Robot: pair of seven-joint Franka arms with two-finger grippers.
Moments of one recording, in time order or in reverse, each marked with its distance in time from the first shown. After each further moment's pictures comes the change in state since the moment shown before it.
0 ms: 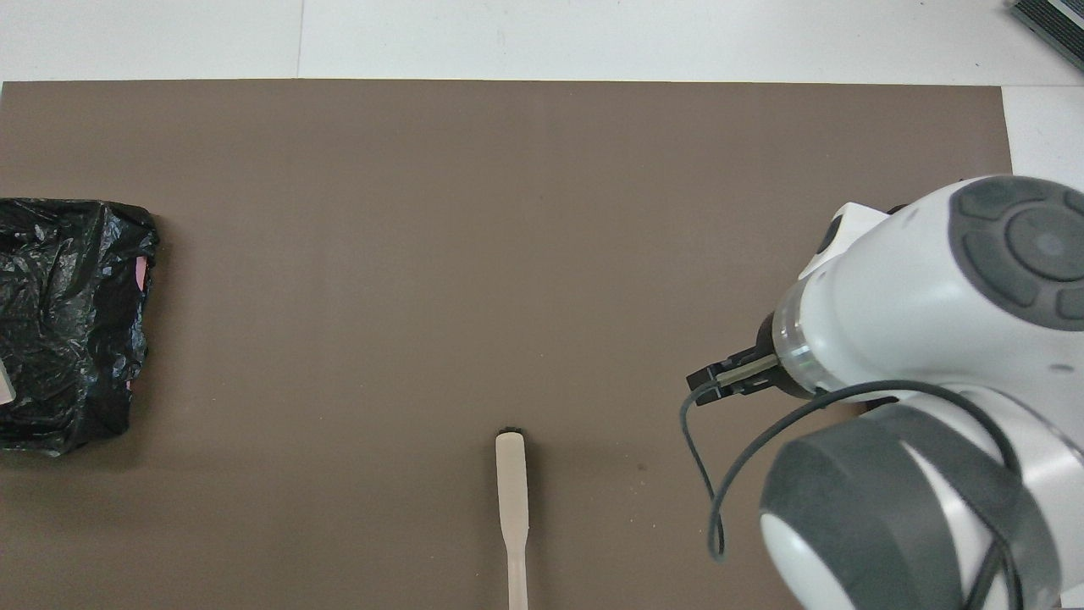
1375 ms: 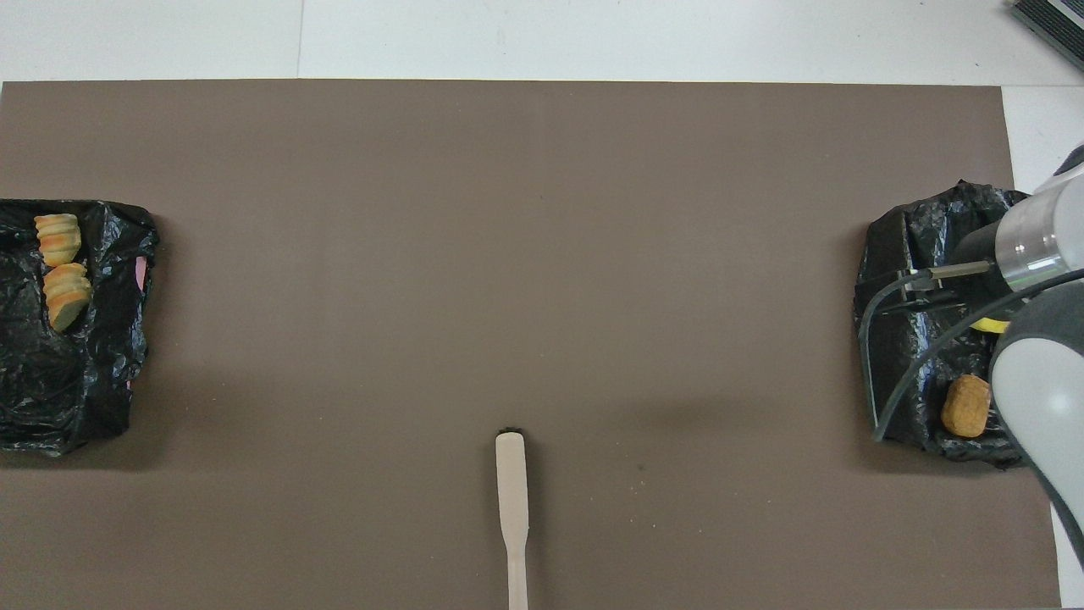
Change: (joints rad) left arm -0.132 0.006 -0.005 -0.123 0.368 0.395 0.049; right arm -0.130 0.026 -0.143 0.010 -0.006 0.074 -0.032
